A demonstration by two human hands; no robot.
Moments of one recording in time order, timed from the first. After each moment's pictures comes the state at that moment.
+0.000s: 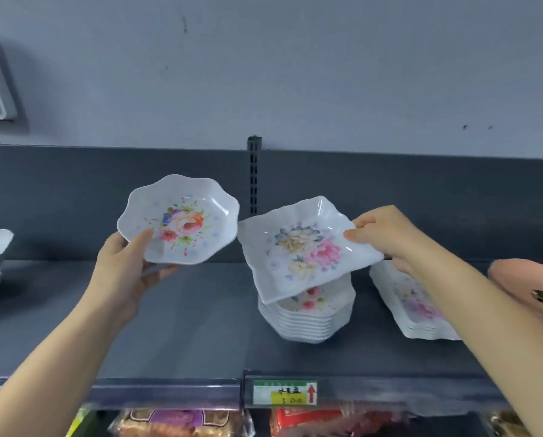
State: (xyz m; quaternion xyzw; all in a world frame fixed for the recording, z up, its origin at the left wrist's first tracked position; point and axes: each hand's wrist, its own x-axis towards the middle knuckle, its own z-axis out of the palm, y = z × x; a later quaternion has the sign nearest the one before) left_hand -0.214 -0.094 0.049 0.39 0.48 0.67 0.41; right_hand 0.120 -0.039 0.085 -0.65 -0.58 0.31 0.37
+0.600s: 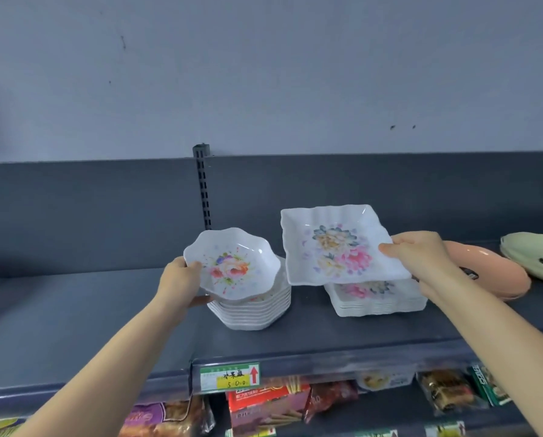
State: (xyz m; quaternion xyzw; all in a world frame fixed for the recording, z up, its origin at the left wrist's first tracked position) left_hand -0.089 -0.071 0.013 0.44 0.62 0.49 0.43; right_hand 0.251 -0.110 0.055 -0.71 -0.45 0.25 0.49
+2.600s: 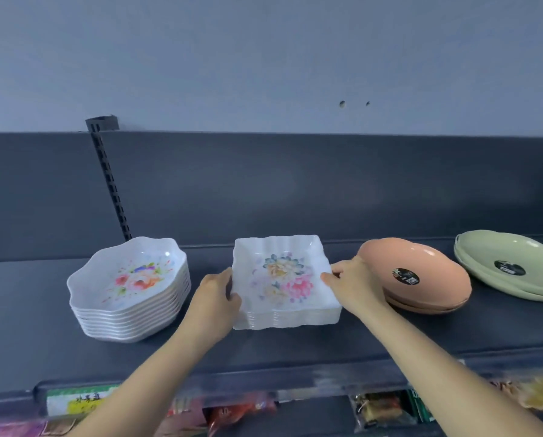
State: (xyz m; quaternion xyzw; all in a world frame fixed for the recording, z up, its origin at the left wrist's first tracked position) left_hand 0.128 -0.061 -0.043 0.69 0.62 0.30 0.24; right_hand 0.364 -0.046 -0.035 -0.73 -0.59 0.16 0.31
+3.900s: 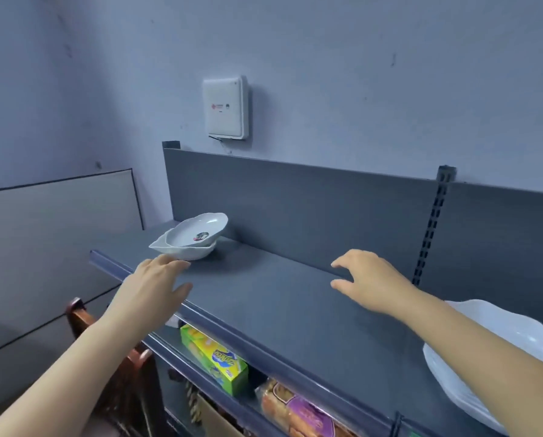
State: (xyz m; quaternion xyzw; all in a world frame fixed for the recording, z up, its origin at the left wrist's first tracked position) left_hand -0.387 -0.231 0.033 0.46 0.87 0.15 -0.12; right_hand -0.116 -0.054 0.067 -0.39 -0.91 0.07 0.11
